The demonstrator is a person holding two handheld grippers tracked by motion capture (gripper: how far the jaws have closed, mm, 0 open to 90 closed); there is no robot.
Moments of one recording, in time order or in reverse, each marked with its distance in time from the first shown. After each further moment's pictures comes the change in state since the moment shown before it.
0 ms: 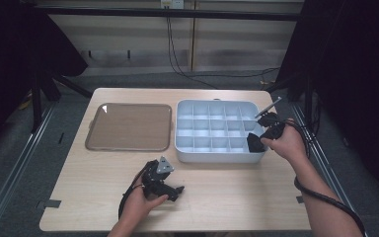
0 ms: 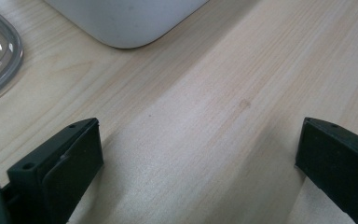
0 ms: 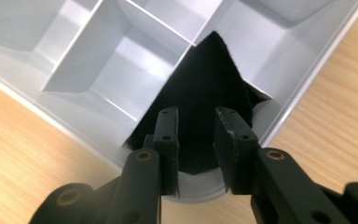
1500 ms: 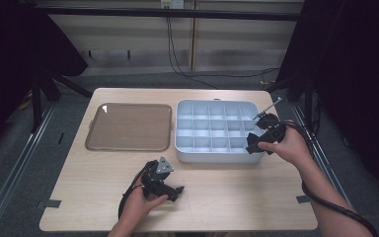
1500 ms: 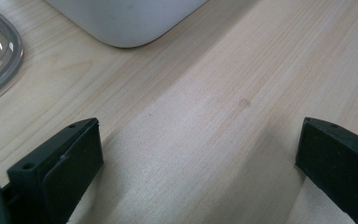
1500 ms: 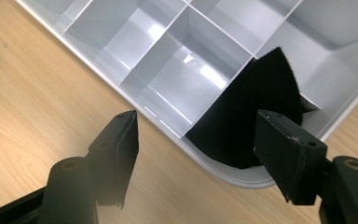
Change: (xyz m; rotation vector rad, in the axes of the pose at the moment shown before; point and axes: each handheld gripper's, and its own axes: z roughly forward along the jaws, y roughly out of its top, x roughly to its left) left arm 0.000 0.000 -0.001 0.001 0.002 0.002; right arm 0.025 -0.005 -0.020 -0.059 0.093 -0.078
